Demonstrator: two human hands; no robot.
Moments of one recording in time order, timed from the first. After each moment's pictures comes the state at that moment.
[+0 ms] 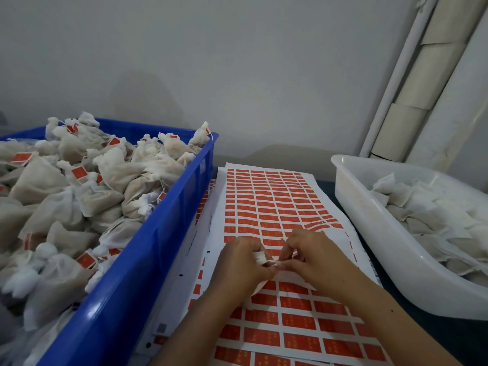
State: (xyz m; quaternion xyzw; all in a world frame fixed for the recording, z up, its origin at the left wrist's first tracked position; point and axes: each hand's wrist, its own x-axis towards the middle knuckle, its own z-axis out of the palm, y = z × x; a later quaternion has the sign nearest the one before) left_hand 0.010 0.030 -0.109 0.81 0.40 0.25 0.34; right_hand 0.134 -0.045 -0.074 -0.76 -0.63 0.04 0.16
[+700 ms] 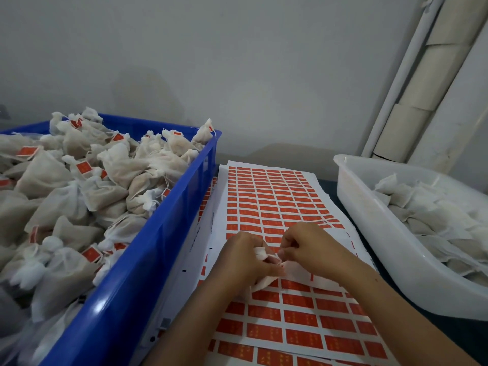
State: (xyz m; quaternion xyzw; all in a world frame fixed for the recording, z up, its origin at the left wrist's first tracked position) left_hand 0.004 0.034 -0.100 0.80 0.40 0.20 0.39; right_hand 0.131 -0.025 -0.062 -0.79 -0.59 0.11 0.12
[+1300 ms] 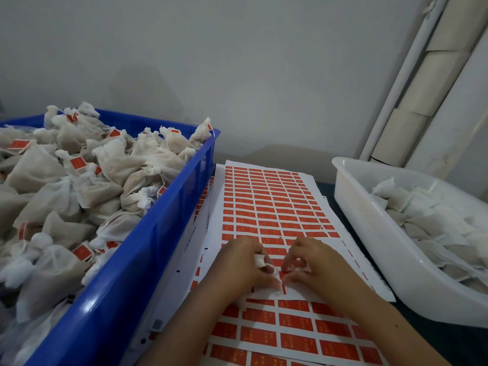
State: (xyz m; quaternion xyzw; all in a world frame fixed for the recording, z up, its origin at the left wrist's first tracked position) left_hand 0.008 0.035 -0.105 0.83 0.40 0.16 0.36; right_hand 0.145 -0.055 -0.084 -0.75 -0.65 0.03 0.10
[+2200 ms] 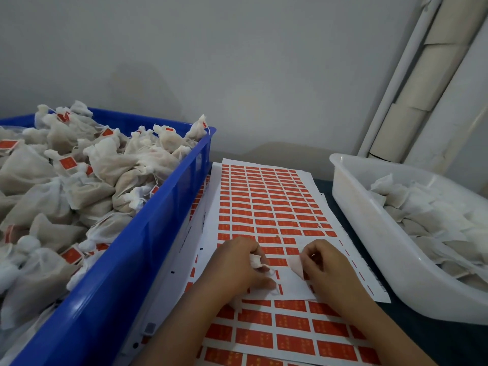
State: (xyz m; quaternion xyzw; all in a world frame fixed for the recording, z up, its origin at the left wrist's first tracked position) left_hand 0.007 0.038 -0.109 0.84 0.39 0.16 0.34; right_hand 0.157 -0.064 -0.112 -0.80 -0.49 0.07 0.35
